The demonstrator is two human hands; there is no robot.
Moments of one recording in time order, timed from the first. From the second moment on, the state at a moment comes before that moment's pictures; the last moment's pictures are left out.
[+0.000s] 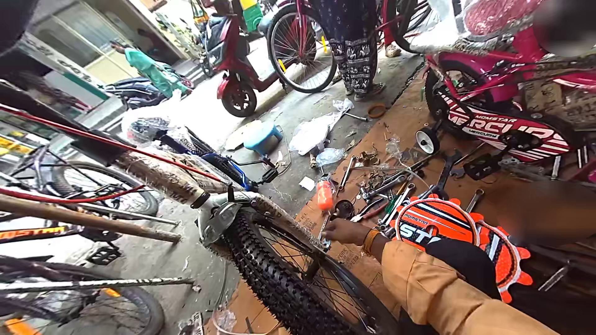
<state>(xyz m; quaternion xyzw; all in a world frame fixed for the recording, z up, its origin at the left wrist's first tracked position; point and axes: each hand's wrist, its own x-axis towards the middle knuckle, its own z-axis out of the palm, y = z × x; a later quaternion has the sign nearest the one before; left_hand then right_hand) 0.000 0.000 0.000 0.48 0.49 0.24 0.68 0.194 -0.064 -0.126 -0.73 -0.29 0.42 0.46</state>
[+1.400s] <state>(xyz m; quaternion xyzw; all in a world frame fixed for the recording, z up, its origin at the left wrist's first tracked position) -0.020 -0.023 -0.006 0.54 0.48 0.29 0.63 0.194 -0.036 -0.168 -0.42 -0.24 0.65 0.59</state>
